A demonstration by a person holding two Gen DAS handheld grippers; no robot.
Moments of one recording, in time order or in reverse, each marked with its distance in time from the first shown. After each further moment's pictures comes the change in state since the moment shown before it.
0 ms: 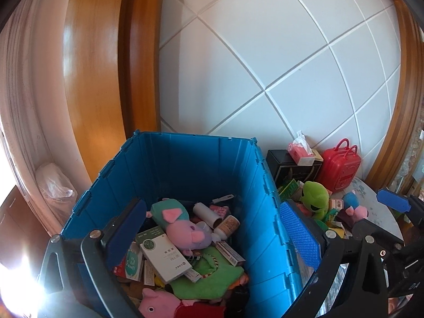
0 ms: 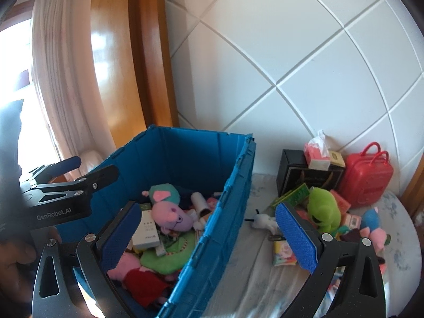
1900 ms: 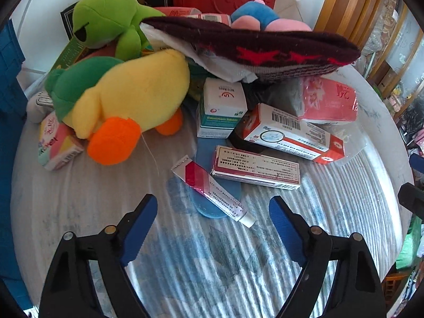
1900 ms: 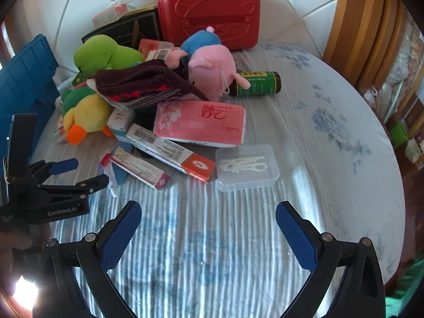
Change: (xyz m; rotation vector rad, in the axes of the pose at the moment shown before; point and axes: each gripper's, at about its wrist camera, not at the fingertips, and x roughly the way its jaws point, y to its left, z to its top) left arm 0.278 -0.466 -0.295 0.255 0.573 -0.229; right arm 0.012 -0.487 -0.312 0.270 0.448 -0.295
